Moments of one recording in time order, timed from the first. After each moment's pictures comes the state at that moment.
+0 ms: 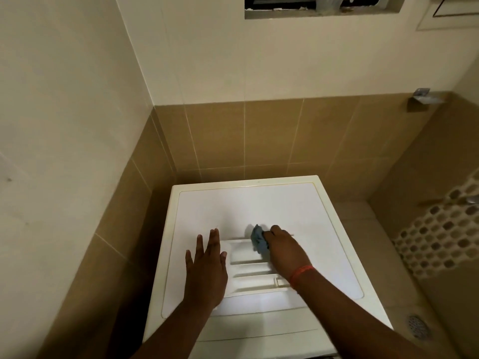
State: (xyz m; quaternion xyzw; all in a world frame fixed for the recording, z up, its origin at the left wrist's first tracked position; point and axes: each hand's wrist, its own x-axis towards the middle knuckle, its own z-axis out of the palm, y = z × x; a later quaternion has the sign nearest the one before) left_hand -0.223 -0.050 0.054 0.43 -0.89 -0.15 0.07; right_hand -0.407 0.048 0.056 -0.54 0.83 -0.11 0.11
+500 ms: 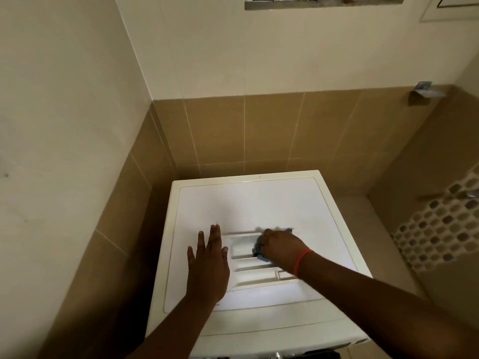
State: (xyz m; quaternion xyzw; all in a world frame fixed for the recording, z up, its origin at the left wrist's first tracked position) left_hand -0.222 -0.053 0.048 0.43 -0.89 -0.16 0.07; right_hand -0.415 0.032 0.060 -0.68 0.70 0.17 0.10
